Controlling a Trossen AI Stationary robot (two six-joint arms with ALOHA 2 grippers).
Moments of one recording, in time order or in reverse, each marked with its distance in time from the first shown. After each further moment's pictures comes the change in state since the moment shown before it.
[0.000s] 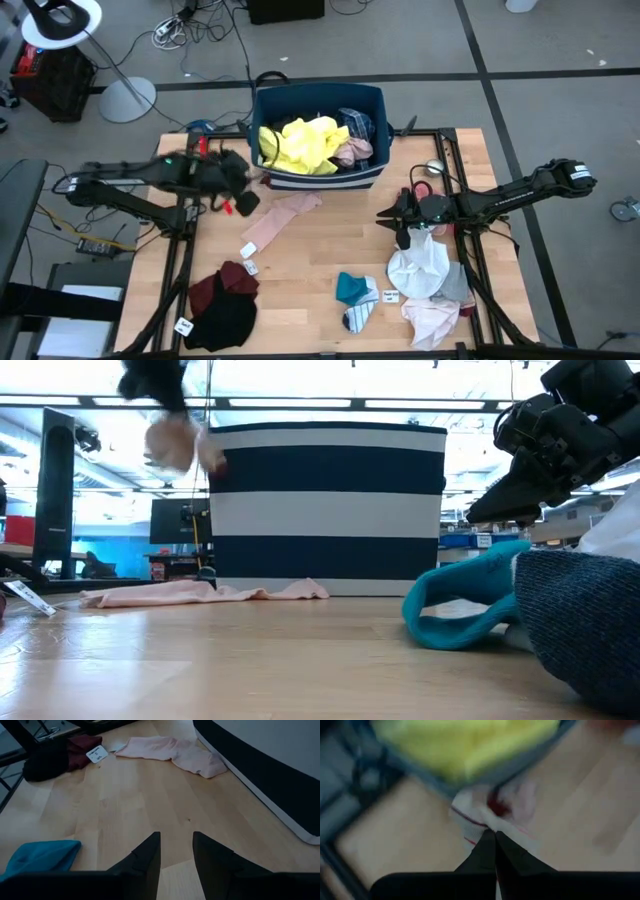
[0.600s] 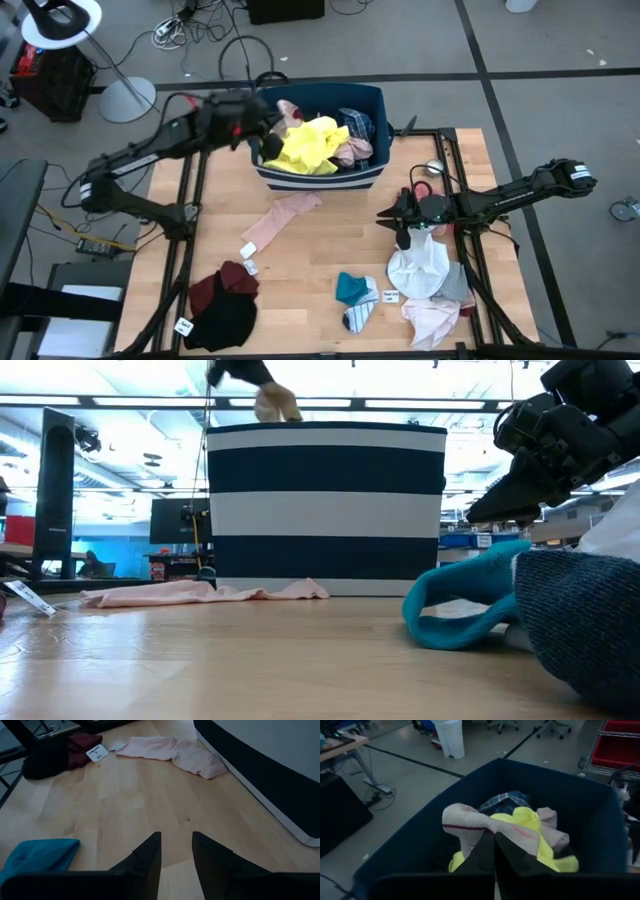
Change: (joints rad) left arm 0.394 0.162 0.186 0.588 0.190 0.576; right arm 0.000 0.000 0.000 0.000 0.001 -0.016
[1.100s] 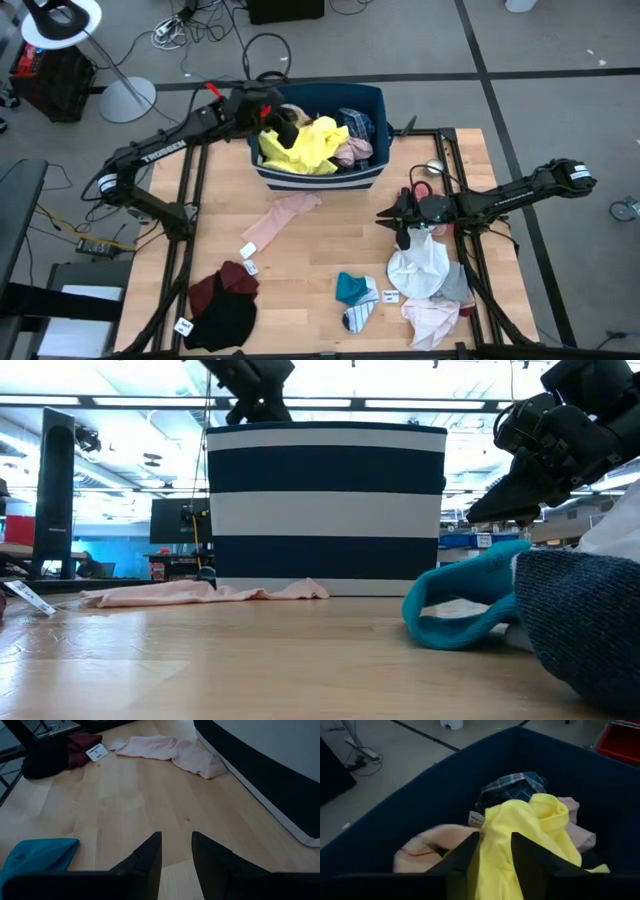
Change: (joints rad) left arm 0.146 0.152 0.000 0.042 0.160 -0.082; right arm 0.000 0.000 0.000 -0.002 0.000 -0.003
